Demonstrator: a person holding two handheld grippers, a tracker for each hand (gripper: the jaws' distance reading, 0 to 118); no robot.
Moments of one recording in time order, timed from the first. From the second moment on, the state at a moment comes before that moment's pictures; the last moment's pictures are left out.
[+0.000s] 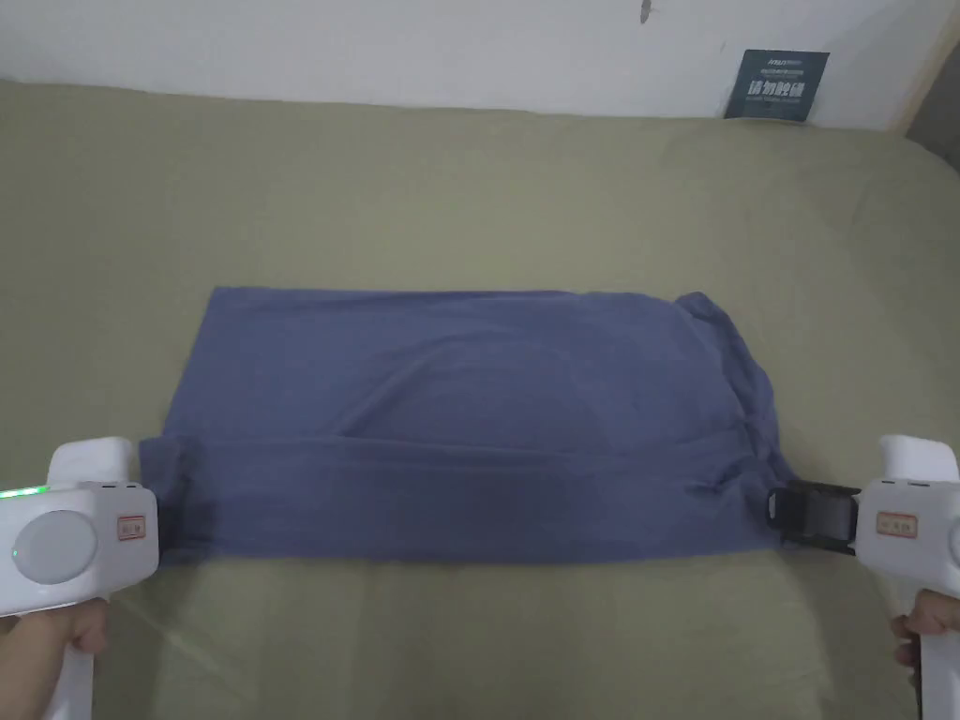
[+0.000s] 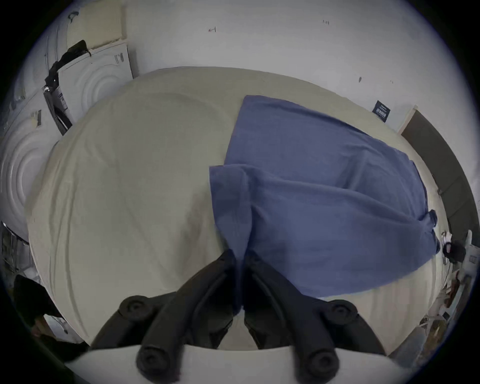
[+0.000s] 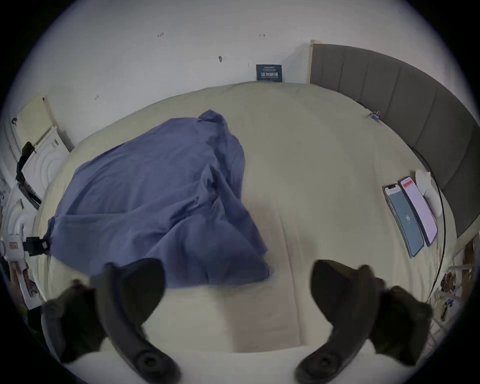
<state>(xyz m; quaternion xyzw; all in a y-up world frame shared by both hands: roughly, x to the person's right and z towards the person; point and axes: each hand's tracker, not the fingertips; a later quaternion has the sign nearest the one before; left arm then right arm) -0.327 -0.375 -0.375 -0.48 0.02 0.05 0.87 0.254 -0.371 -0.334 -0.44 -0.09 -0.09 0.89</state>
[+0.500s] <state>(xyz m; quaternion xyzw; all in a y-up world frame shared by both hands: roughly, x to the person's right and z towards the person) -0.332 -0.364 -0.369 -0.47 0.02 0.04 0.88 0.244 -0.373 -0.316 -0.44 -0.07 -0.10 0.89</state>
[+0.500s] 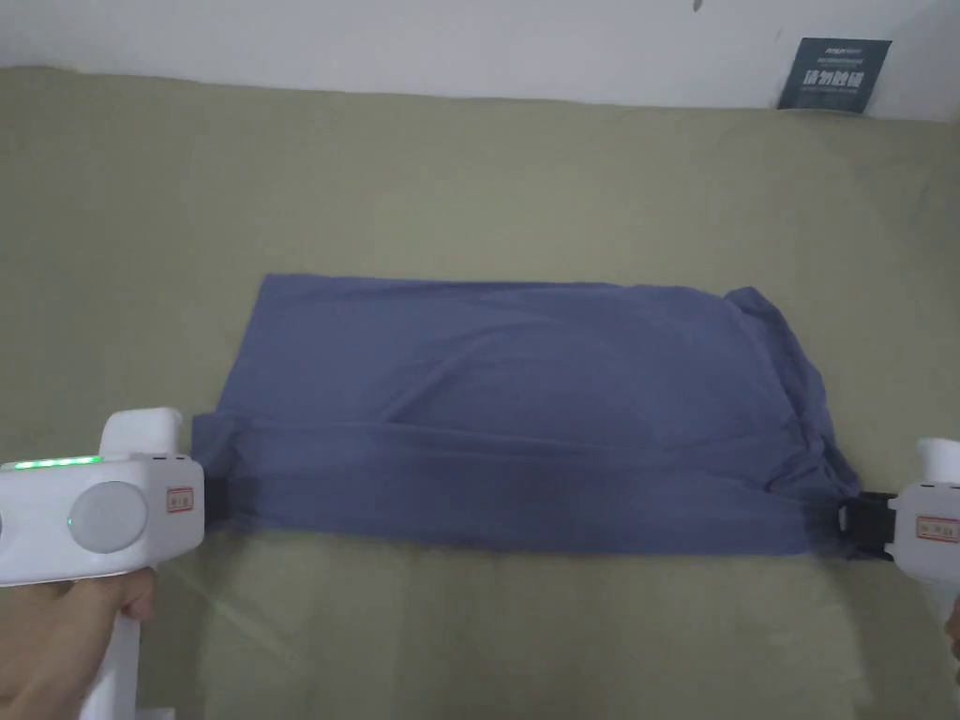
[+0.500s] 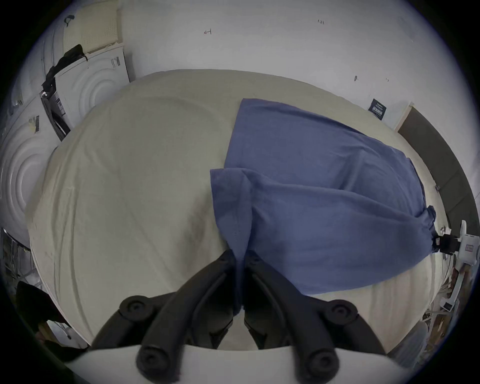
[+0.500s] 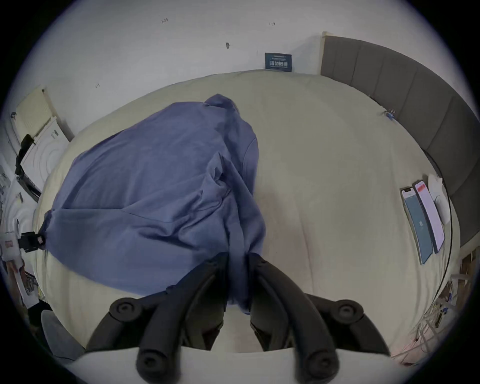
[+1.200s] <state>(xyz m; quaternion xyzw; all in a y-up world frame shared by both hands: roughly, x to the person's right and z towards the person) -0.369 -0.357 -0.275 -0.47 0.03 0.06 0.88 0.218 -0.362 -0.204 -0.44 -0.06 -0.12 0.89</state>
